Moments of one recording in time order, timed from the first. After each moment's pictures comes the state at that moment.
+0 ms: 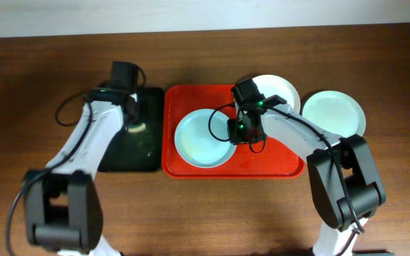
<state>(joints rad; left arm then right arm) -0.13 1.80 1.35 -0.74 -0.13 -0.25 0.39 1.95 1.29 -0.68 -0.14 0.32</state>
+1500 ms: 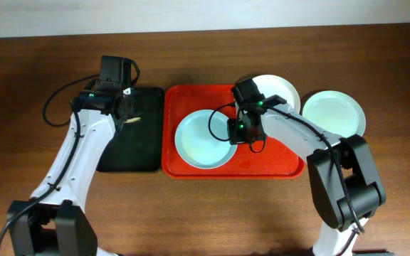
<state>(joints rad) -0.14 1.67 1.35 -0.75 -0.17 -0.21 0.39 1.95 1.29 -0.68 -0.14 0.32</state>
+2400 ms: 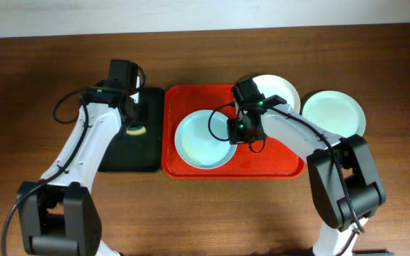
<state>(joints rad) -0.15 1.76 1.38 -0.87 -0.07 -0.15 0.39 1.95 1.29 -0.67 -0.14 0.32</state>
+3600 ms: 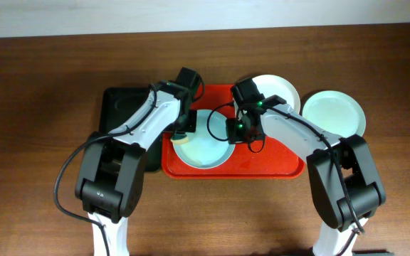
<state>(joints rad) -0.42 2.10 1.58 -0.95 -0.11 -0.31 0.39 1.95 1.29 -0.67 -0.16 0.32</state>
